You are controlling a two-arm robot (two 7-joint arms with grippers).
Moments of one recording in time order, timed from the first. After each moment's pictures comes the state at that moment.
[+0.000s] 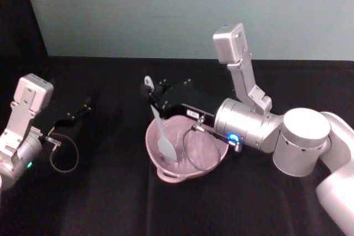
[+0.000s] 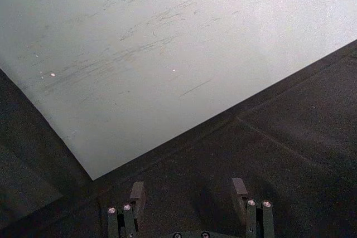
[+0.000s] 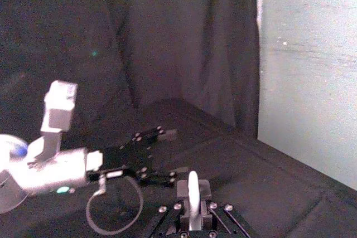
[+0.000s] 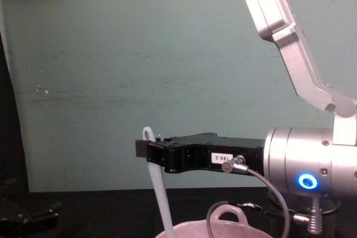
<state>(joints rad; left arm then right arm) -0.20 0.60 0.45 -1.41 -0.25 -0.12 0.03 0.41 0.33 -0.58 -1.53 0.46 0.20 0.47</state>
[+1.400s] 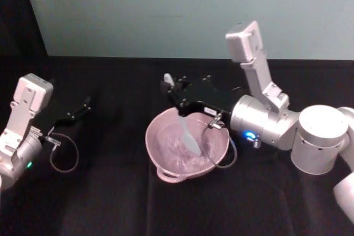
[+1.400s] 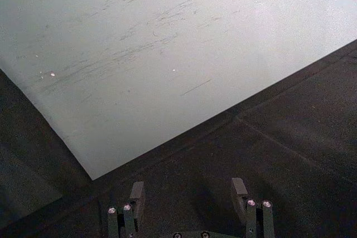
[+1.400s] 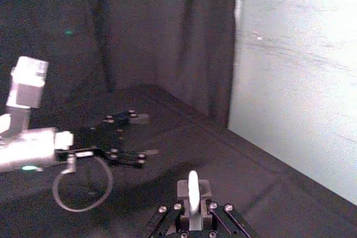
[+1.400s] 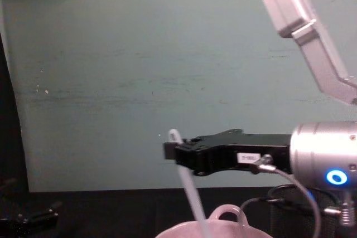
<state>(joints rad) -0.20 0.60 0.45 -1.41 -0.25 -0.12 0.03 0.40 0.38 -0.54 -1.57 0.39 0.22 0.44</state>
